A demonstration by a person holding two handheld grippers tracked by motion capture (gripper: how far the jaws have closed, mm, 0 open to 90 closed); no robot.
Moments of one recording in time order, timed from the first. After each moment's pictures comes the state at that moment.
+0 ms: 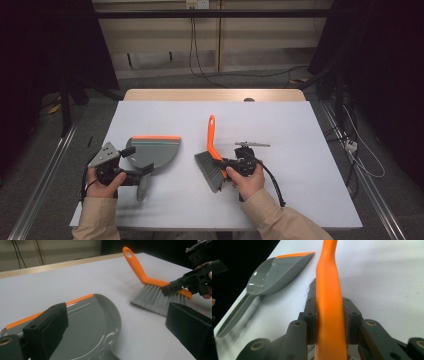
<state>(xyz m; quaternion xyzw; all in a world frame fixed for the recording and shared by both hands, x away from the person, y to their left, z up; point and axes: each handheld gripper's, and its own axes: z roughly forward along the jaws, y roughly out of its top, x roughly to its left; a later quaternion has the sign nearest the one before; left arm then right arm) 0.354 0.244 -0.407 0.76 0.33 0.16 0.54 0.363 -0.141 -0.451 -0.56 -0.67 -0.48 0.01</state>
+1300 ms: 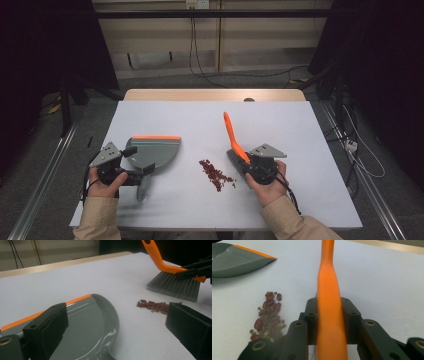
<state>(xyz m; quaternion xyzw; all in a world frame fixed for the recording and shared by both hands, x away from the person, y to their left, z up) 0.355 0.242 -0.408 0.76 0.33 0.15 0.54 0.325 -0.174 -0.425 -0.49 -0.73 -0.41 -0.25</state>
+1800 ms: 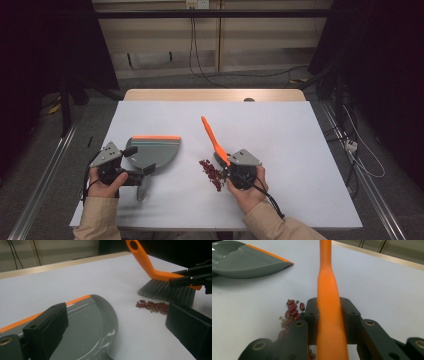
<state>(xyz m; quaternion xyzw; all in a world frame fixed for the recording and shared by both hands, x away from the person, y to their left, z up) 0.355 0.241 -0.407 0.76 0.33 0.15 0.54 0.321 -0.123 -0.432 -0.46 -0.73 -0.41 -0.29</state>
